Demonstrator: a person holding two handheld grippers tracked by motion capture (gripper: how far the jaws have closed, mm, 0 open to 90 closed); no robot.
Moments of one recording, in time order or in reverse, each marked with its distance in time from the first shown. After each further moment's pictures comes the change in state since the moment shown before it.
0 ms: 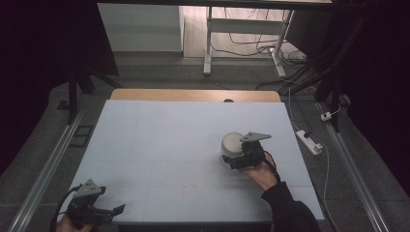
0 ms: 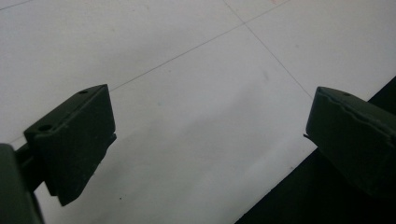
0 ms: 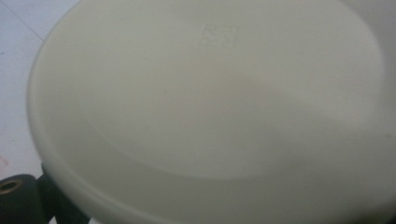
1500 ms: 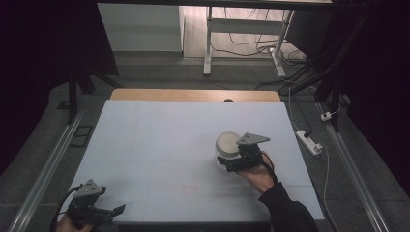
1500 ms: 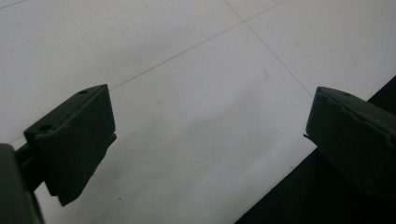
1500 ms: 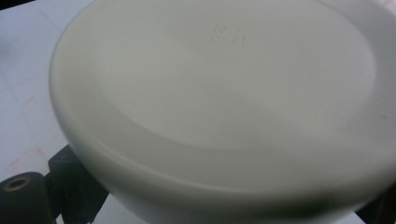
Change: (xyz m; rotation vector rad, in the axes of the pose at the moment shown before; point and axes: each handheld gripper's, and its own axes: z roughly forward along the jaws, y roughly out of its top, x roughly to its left) left arm 0.000 0.000 0.001 0.007 0.001 0.005; right arm 0.028 0.013 -0.014 -0.080 0.044 -0.085
